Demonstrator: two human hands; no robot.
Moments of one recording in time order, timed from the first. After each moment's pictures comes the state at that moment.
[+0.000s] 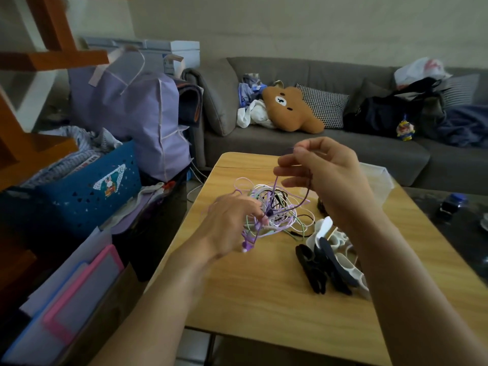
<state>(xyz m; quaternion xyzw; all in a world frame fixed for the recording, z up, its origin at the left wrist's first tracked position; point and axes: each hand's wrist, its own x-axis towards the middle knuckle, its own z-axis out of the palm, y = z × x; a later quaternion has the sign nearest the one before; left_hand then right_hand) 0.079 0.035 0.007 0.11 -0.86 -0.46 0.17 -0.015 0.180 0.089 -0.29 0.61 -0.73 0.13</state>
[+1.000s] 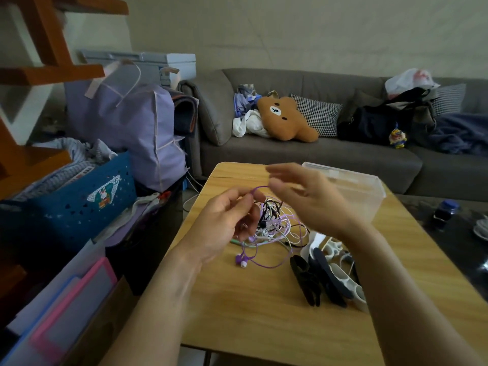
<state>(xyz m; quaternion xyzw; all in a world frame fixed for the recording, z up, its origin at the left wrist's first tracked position) 0.074 0.044 0.022 0.05 -0.66 -0.72 0.21 -0.041 0.185 0.068 -0.45 0.77 -0.44 0.04</state>
